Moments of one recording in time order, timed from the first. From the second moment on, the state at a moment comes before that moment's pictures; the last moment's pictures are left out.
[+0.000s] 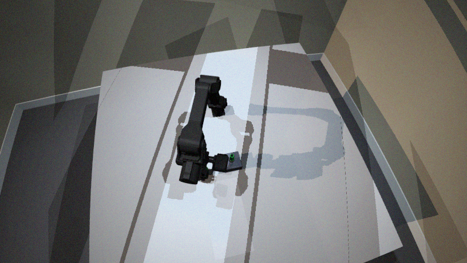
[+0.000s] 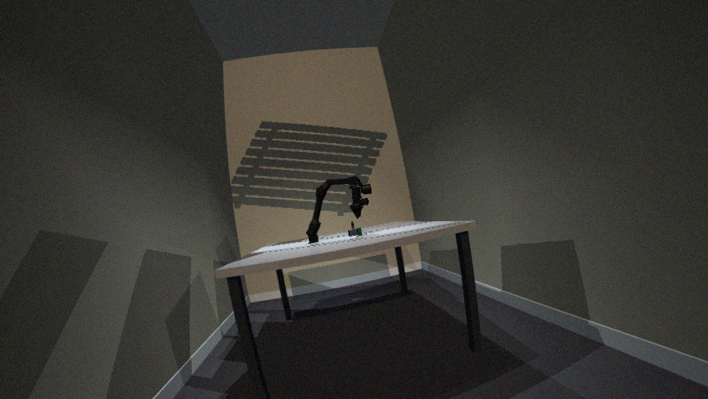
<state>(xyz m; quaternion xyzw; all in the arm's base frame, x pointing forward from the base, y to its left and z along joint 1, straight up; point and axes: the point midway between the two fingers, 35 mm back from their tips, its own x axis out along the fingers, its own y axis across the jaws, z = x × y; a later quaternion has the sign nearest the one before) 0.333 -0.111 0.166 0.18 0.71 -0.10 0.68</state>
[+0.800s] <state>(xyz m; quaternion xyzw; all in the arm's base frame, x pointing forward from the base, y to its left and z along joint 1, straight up) 0.328 -0.122 0.092 0.14 0.75 -0.08 0.64</state>
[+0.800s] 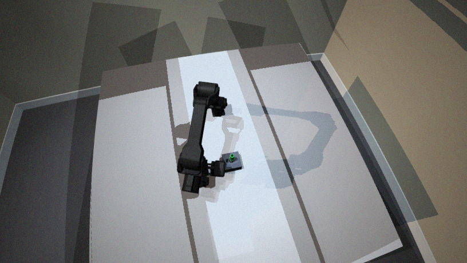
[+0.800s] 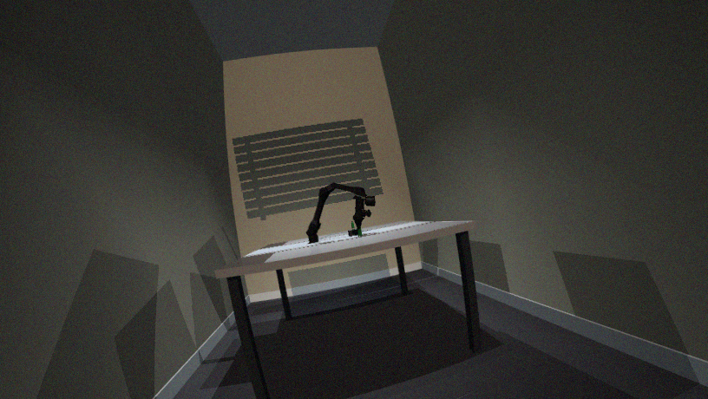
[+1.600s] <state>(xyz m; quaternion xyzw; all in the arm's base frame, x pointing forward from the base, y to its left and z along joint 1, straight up) 0.329 -0.118 0.087 0.07 0.74 -0.05 0.67</state>
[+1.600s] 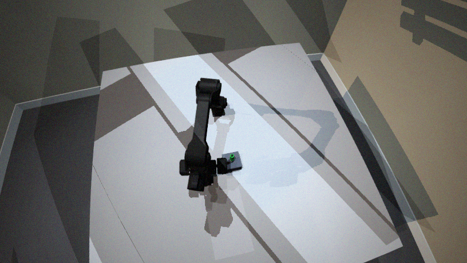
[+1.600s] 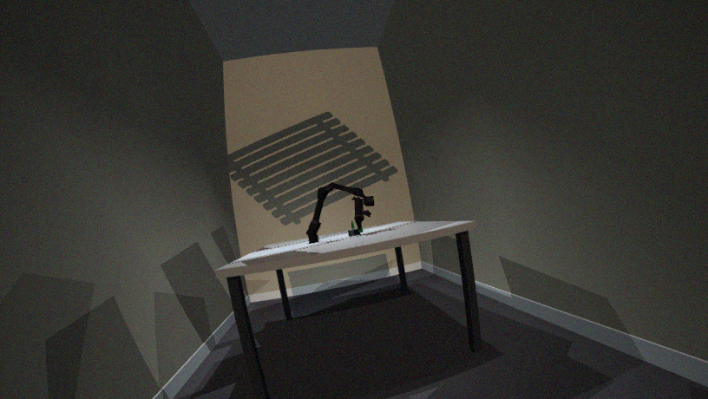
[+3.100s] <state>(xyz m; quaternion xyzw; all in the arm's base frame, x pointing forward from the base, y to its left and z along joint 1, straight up) 0.300 0.007 0.183 -0.01 0.74 0.02 0.68</state>
